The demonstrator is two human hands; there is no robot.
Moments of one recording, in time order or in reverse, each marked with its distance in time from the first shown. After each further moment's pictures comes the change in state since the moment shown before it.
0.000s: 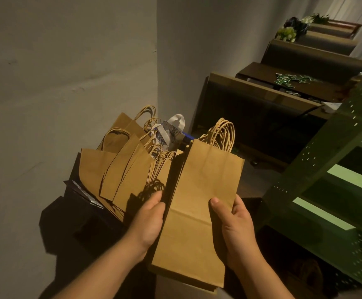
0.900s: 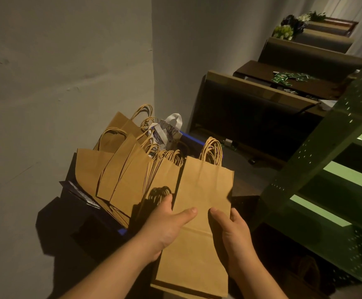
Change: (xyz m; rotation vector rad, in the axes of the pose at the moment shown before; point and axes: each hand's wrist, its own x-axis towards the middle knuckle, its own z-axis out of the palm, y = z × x) left_hand -0.006 0.010 0.038 0.045 -0.081 0.010; right_hand 0.001 0.023 -0.014 -0.017 0.069 0.173
